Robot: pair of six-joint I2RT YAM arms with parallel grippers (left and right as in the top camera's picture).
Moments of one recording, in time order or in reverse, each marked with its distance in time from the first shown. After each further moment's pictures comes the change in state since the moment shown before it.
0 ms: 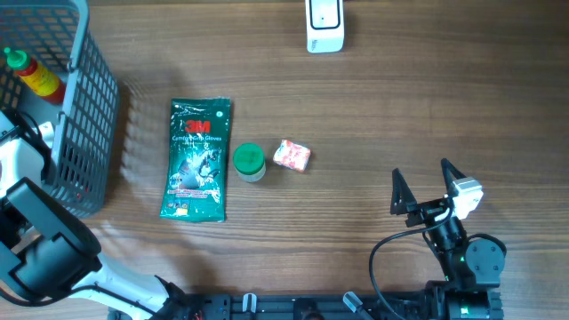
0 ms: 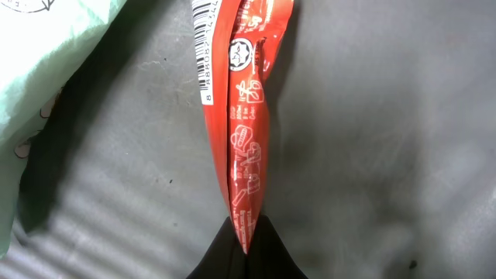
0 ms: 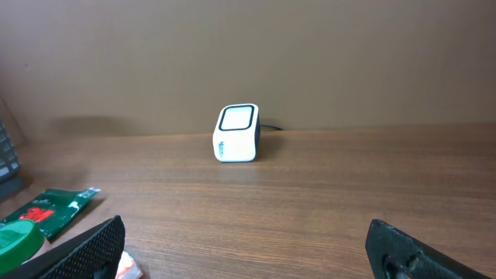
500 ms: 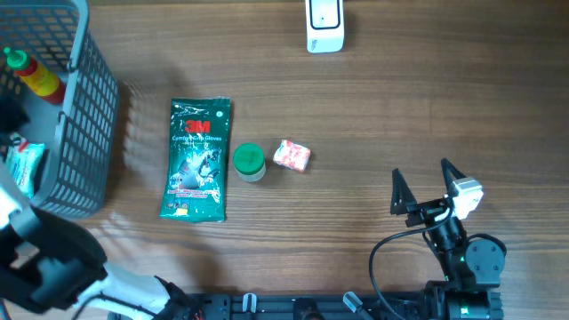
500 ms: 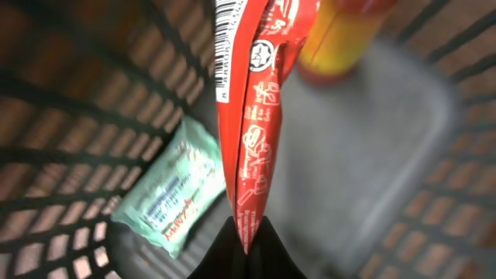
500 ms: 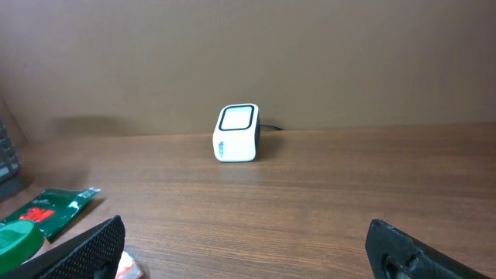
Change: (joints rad) left arm 0.000 -0.080 0.492 -0.260 0.018 -0.060; right arm 0.000 0.000 0.000 0.000 0.000 0.000
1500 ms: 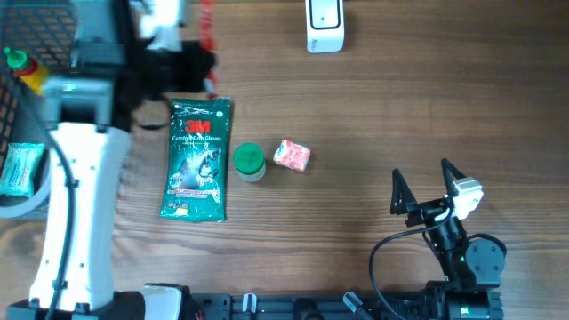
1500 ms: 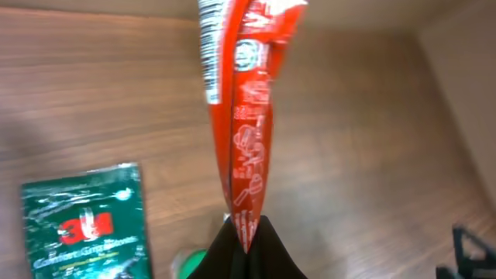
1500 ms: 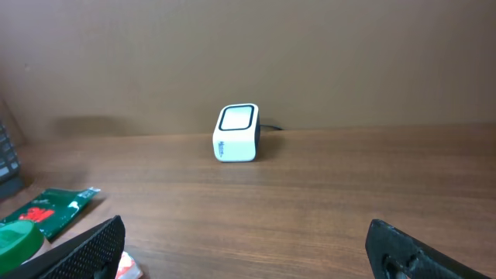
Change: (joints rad) left arm -0.827 -0.297 0.018 -0.100 0.405 -0.256; right arm 0.000 0.000 0.000 0.000 0.000 0.000
